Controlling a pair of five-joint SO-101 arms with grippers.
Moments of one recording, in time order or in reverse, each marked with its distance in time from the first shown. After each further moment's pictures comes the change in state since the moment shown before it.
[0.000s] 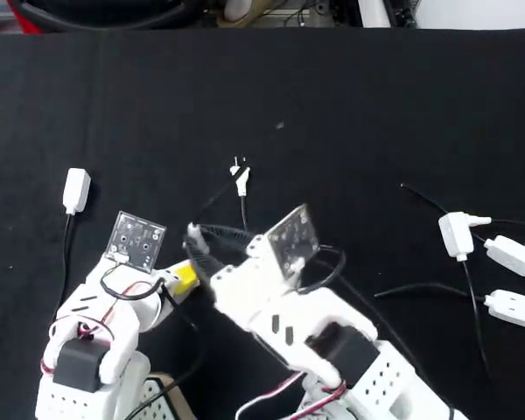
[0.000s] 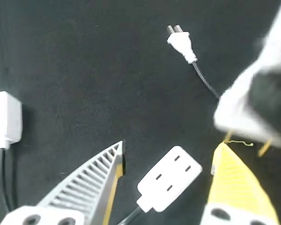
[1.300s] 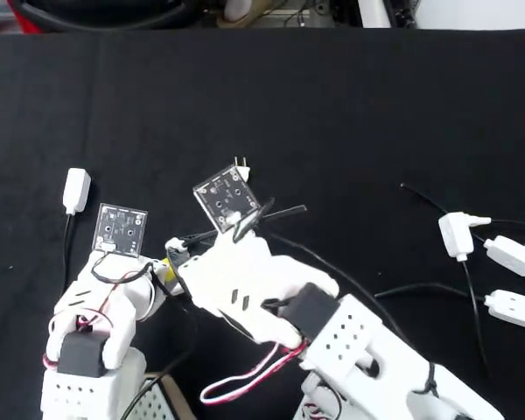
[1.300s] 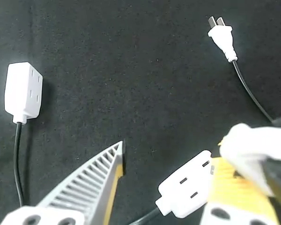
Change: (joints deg) left arm -6.9 0.5 3.2 -5.7 3.5; right arm -3.8 35.4 -23.9 15.1 -2.5
